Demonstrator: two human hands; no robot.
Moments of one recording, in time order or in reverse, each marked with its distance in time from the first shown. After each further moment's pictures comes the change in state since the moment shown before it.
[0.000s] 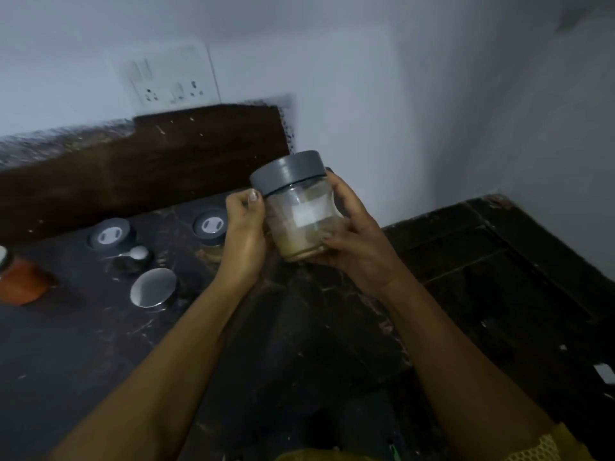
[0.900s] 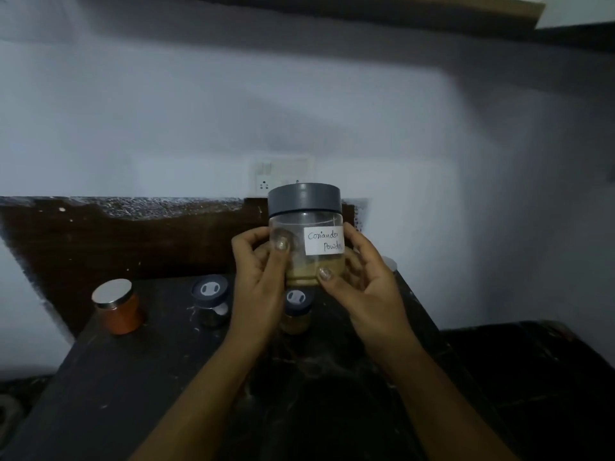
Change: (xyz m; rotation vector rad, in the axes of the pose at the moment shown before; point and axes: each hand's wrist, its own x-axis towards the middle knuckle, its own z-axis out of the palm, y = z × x) left_hand -0.028 0.086 -0.121 0.002 0.201 0.387; right_hand 0.032 -0.034 0.170 -0.259 0.068 -0.257
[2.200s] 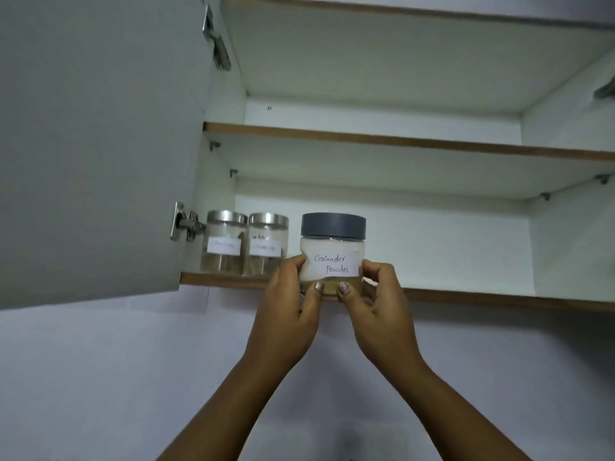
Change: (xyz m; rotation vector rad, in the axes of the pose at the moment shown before) left_hand 0.284 0.196 -0.103 0.598 0.135 0.793; right_hand 0.274 -0.187 0.176 -0.289 0.155 -0.776
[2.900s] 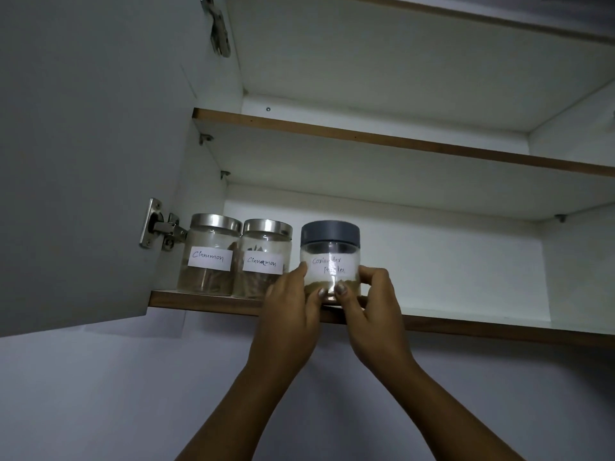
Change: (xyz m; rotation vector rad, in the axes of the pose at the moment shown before) left_hand 0.053 -0.085 0.038 0.110 0.058 0.076; right_hand 0.063 0.064 0.049 -0.239 0.015 -0.052
